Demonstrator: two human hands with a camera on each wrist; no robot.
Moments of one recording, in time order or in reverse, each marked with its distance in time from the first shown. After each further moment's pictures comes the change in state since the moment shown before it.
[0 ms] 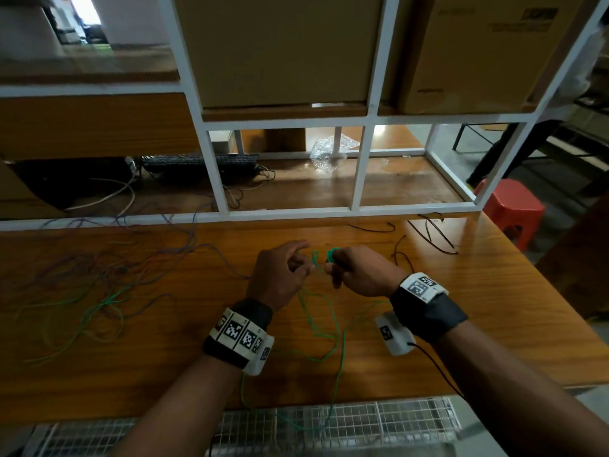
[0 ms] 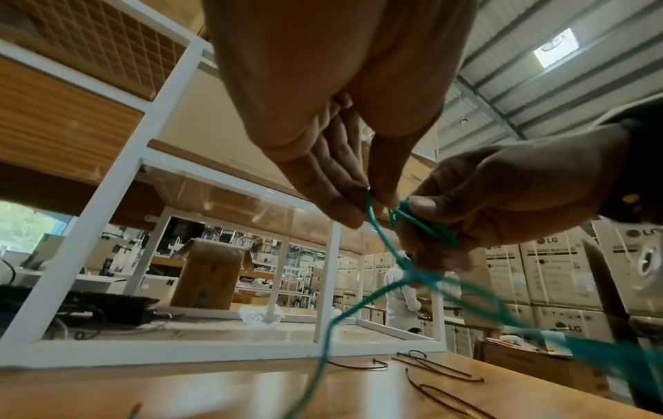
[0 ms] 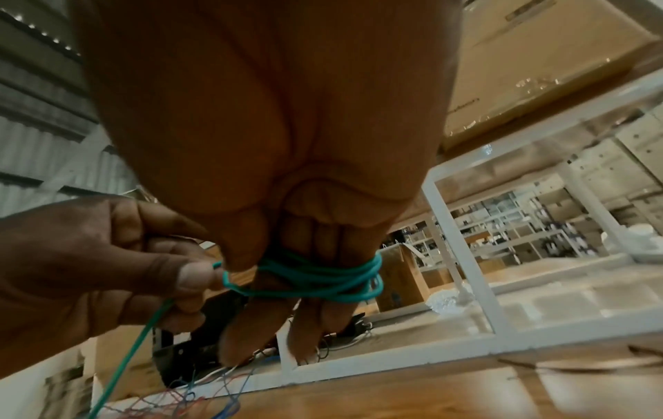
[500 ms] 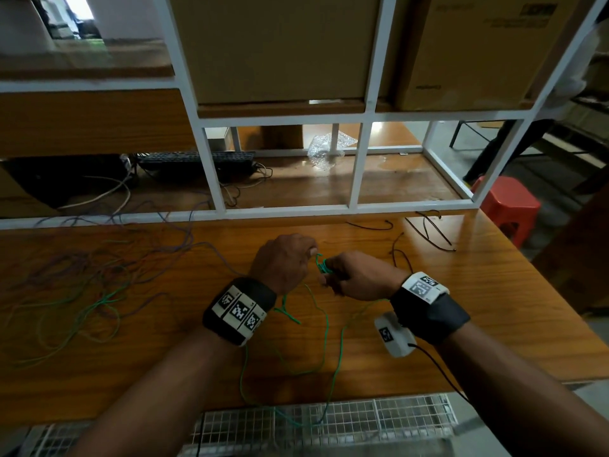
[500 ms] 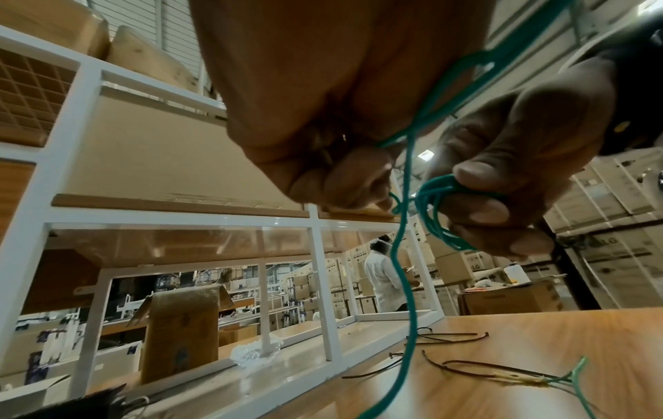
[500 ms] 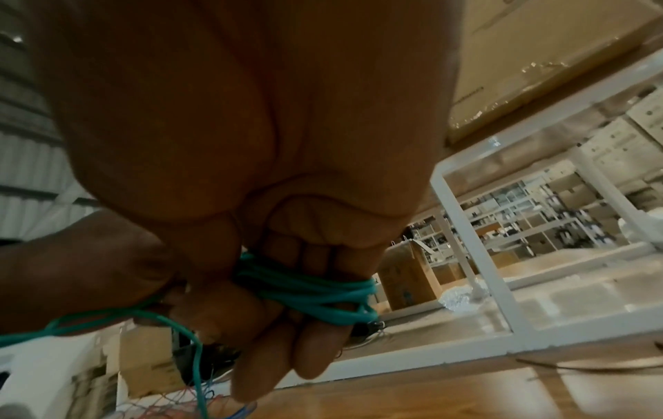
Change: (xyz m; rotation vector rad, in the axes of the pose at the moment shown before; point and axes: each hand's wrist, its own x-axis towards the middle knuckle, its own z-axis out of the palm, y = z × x) left_hand 0.027 0.008 -0.001 0.440 -0.163 0.261; right_hand -0.007 -0.007 -0.001 0.009 -0.137 -0.043
